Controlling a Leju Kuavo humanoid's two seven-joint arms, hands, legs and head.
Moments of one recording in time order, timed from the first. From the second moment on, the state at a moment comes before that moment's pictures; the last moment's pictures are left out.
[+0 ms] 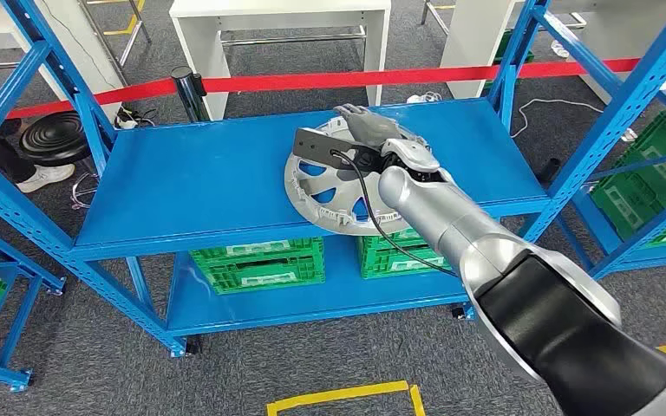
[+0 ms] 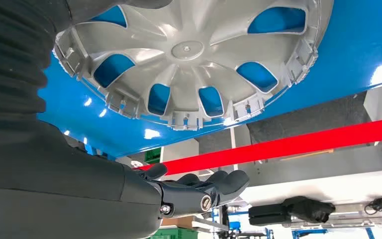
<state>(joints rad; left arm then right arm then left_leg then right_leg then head) -0.11 -0.10 0.72 -0.19 -1.17 -0.01 0.13 -1.10 0.10 0.79 -0.35 0.52 0.03 0.04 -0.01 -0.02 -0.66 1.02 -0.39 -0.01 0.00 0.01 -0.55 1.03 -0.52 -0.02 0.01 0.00</state>
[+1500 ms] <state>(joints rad) -0.14 -0.10 0.70 -0.19 -1.19 -0.02 0.17 -0.96 0.11 0.79 -0.33 0.52 0.15 0.13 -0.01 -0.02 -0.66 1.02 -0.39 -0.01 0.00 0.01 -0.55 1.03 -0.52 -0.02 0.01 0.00</state>
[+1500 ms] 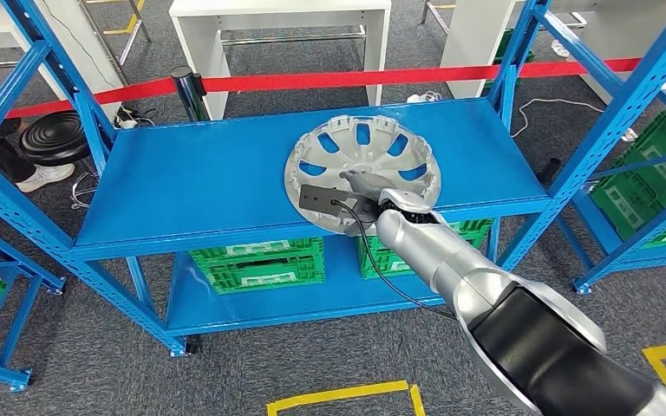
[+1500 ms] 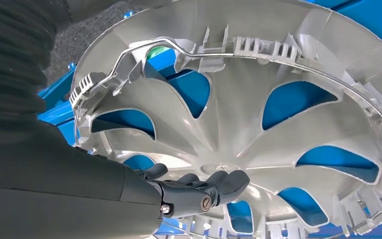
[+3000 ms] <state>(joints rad) -0.14 -0.10 0.70 -0.19 -1.19 -0.01 0.16 -0.95 0.10 0.78 -0.33 0.51 0.16 0.15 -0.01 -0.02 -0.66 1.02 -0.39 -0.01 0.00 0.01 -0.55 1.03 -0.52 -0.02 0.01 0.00</state>
